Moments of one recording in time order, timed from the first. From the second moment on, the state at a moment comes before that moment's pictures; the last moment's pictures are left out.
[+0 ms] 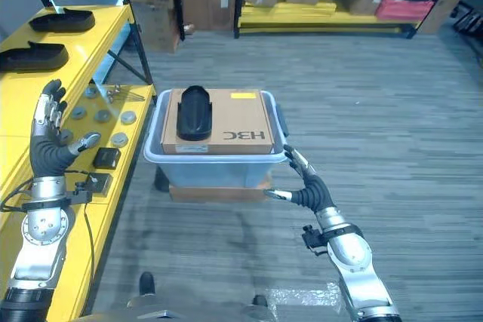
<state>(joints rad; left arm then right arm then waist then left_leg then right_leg) 0.08 0.30 0.05 -0.24 -0.02 -0.36 0.26 0.25 -0.56 -0.01 -0.07 0.11 -0.28 0.05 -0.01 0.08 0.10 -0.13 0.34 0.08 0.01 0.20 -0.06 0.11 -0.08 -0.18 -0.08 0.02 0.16</state>
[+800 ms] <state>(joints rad) -0.09 0.46 -0.05 -0.18 -0.04 -0.32 0.17 0.06 -0.36 0.07 -0.07 0.15 -0.25 0.01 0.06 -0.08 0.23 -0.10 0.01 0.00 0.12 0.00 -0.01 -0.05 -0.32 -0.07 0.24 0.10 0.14</state>
